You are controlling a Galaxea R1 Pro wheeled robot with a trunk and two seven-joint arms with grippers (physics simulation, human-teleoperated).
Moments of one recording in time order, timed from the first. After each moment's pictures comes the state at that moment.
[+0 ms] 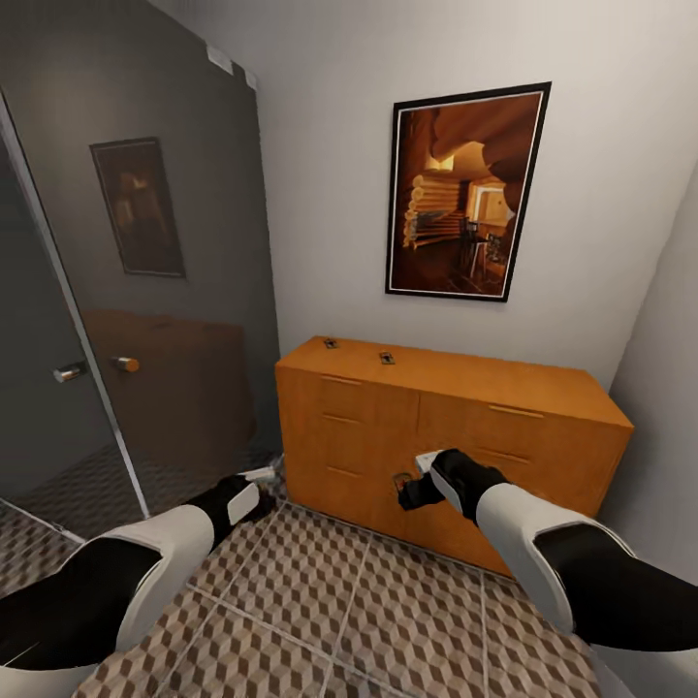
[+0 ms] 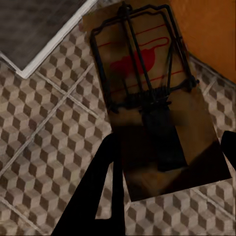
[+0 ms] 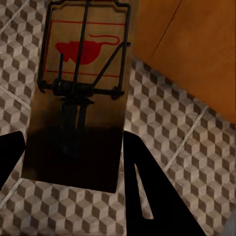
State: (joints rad) left arm -1.05 -0.07 -0.24 -0.01 0.52 0.34 0.31; right arm -1.10 0.09 0.20 -0.09 0.04 0.57 0.13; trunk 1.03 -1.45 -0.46
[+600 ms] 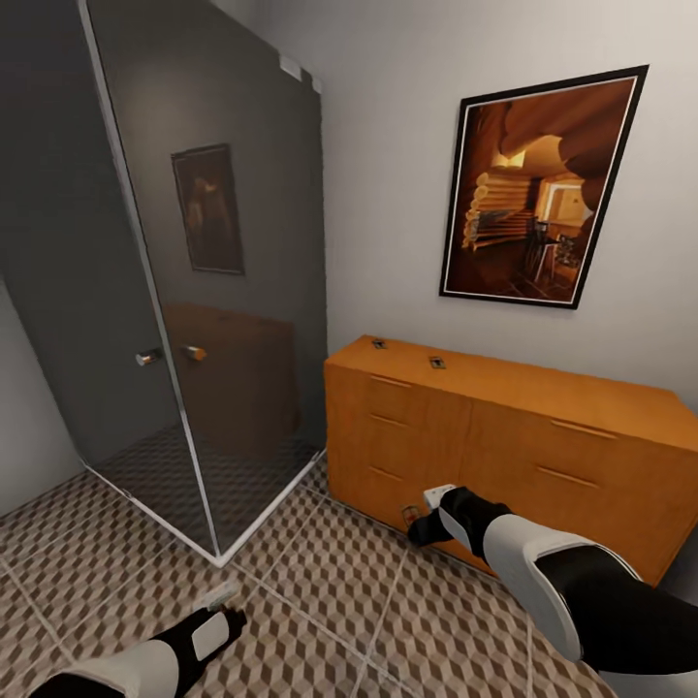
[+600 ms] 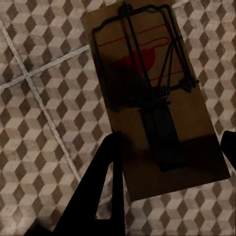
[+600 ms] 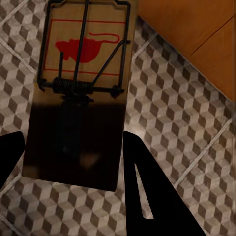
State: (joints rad) left arm -0.69 -0.02 -0.24 0.00 0.79 0.07 0.31; right arm -1.03 0.07 0.20 0.03 0.04 0.44 0.11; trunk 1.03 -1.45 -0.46
